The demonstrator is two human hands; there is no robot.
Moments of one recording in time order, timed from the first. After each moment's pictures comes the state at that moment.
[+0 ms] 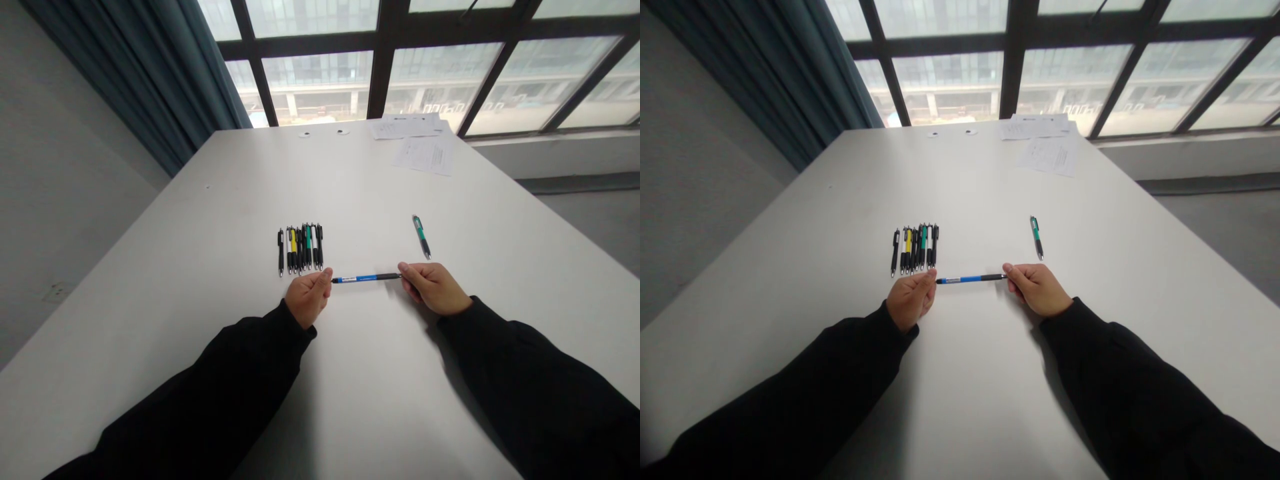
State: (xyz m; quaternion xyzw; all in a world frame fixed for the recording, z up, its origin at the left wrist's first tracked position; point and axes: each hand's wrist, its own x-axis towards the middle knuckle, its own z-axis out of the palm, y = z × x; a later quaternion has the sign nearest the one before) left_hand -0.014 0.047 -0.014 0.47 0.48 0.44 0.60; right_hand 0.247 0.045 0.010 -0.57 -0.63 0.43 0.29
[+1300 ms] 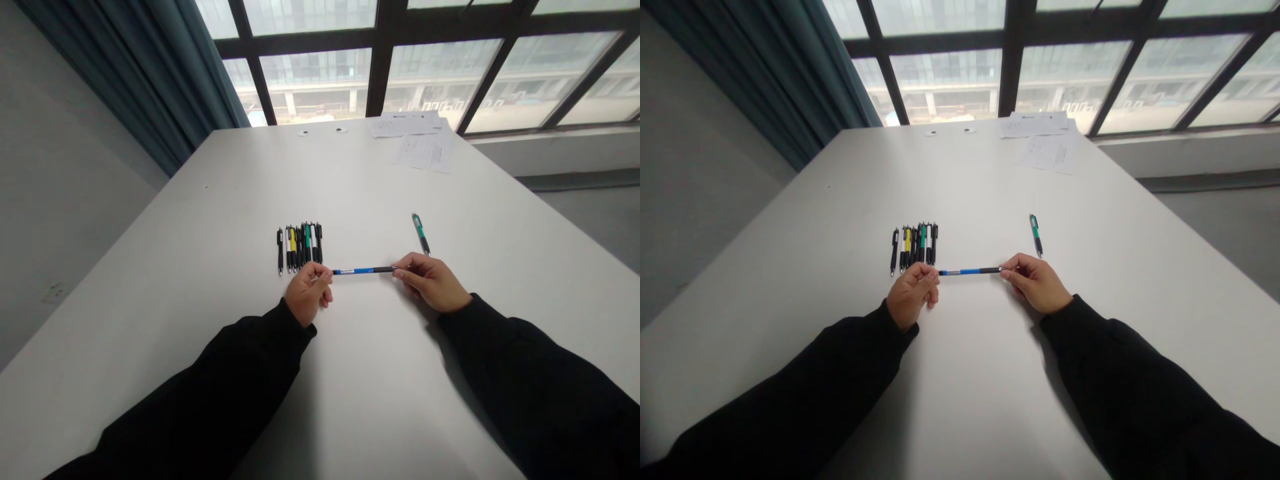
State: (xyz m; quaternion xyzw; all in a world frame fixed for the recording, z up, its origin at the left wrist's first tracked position) left_hand -0.015 0.050 -0.015 0.50 0.49 0.45 0.56; right_hand 0.250 0.048 -0.004 -0.51 -0.58 0.51 0.38
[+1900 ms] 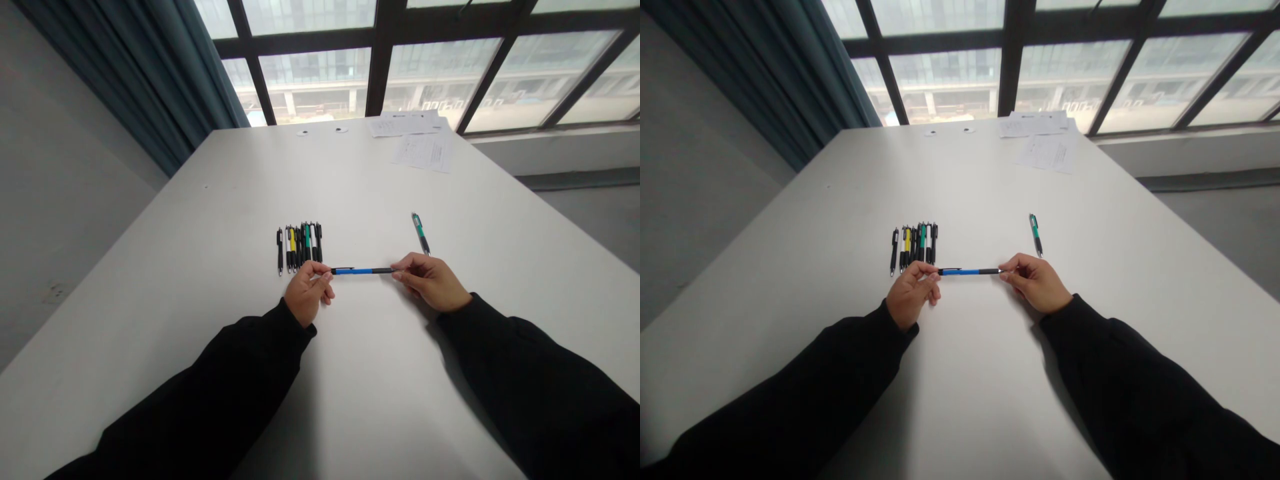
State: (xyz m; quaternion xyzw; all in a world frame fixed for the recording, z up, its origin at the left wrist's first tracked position) left_hand -0.015 0.051 -0.017 0.49 0.49 0.46 0.56; right_hand 0.248 0.048 -0.004 -0.52 -0.56 0.51 0.39
